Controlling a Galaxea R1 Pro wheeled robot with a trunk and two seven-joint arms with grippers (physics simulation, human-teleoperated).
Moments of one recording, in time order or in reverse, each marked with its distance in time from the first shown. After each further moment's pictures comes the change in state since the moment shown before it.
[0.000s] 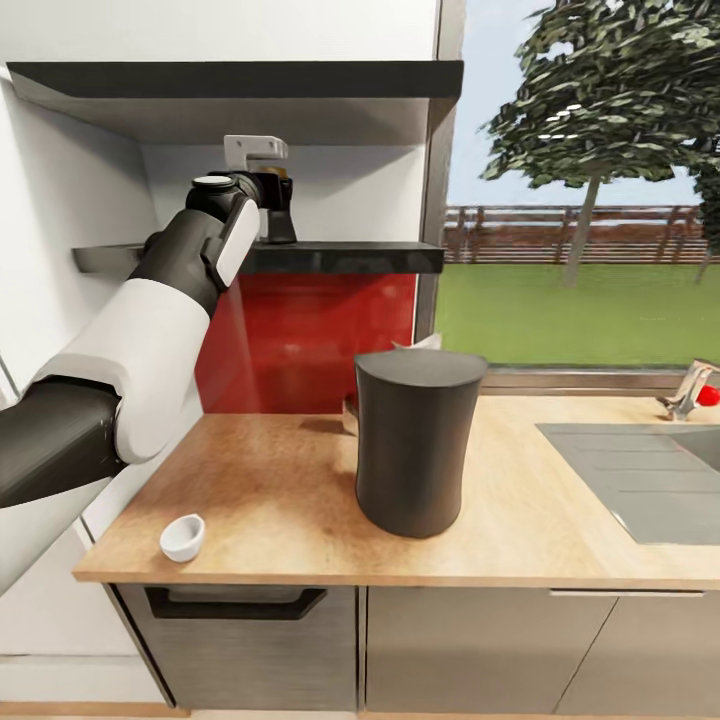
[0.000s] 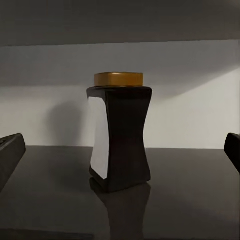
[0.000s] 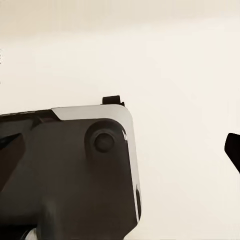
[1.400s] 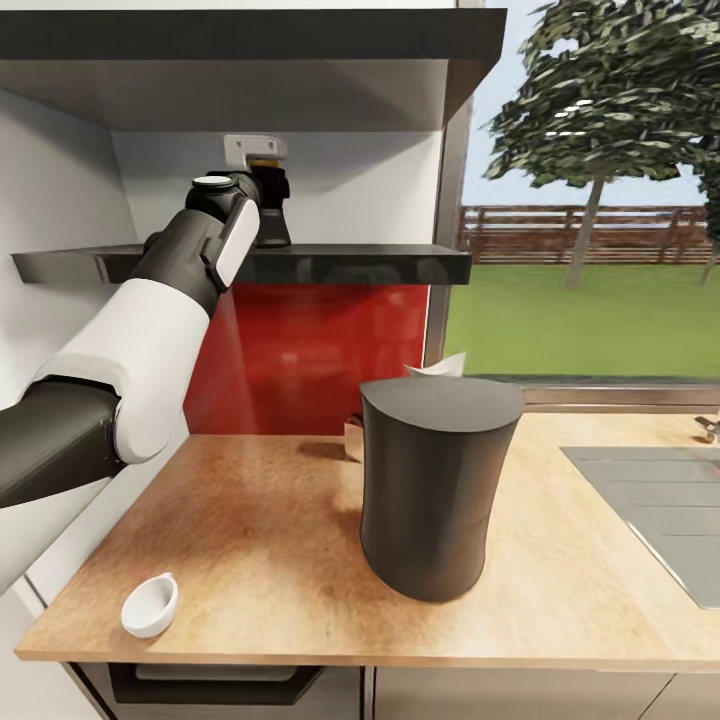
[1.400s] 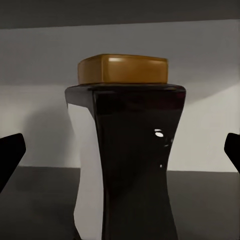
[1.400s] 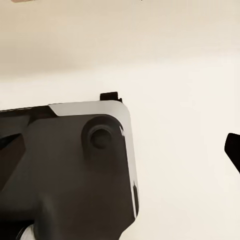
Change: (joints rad) left arm 0.000 0.001 -0.002 0.000 -0.001 -0.001 0.002; right arm 0.010 -0.004 0.000 0.000 0.000 -0.001 -0.001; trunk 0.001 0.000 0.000
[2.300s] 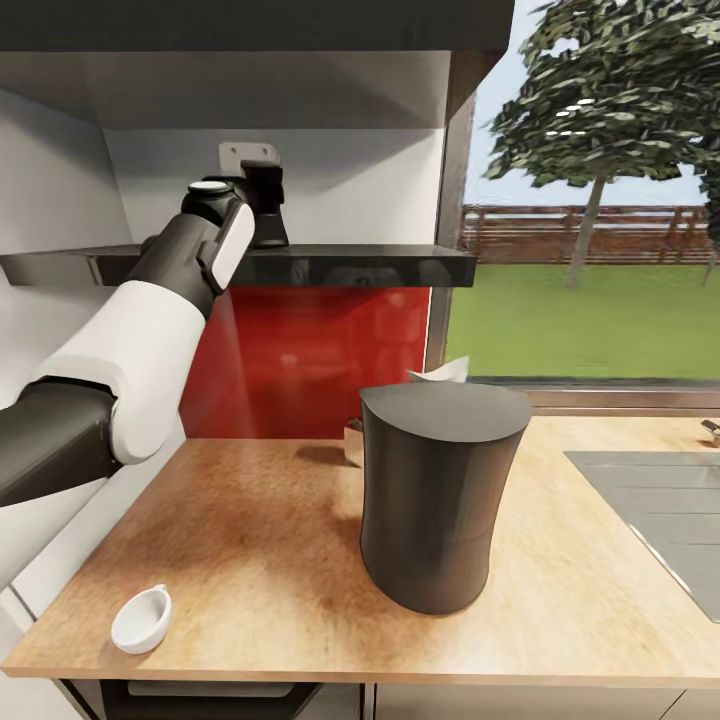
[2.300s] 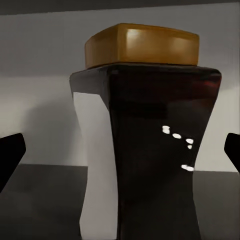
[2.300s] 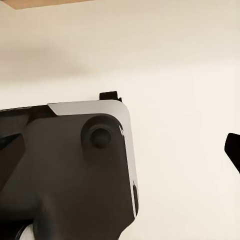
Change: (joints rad) left arm 0.005 0.015 0.002 0.013 0.001 0.000 0.004; right arm 0.002 -0.001 0.000 0.000 0.000 0.000 0.000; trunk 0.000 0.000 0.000
